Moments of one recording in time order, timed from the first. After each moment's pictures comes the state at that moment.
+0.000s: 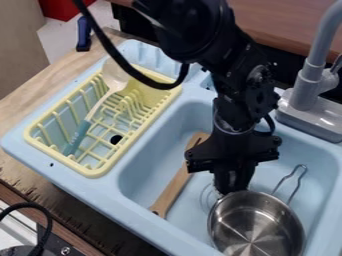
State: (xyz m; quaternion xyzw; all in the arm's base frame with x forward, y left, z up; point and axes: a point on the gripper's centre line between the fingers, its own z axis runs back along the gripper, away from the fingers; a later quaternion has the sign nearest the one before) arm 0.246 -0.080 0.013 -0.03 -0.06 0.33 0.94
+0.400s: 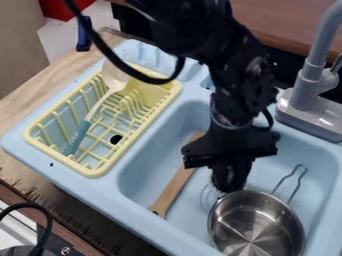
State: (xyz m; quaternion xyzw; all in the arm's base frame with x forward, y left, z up) arm 0.245 -0.071 0.026 -0.02 -0.06 0.35 0.93
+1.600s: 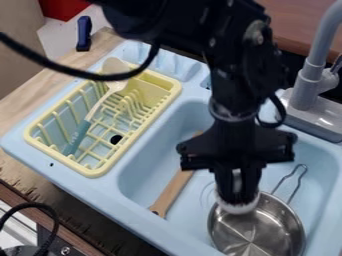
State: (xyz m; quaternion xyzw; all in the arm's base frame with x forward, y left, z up) arm 0.203 -0.104 0.065 -0.06 -0.03 0.26 0.96
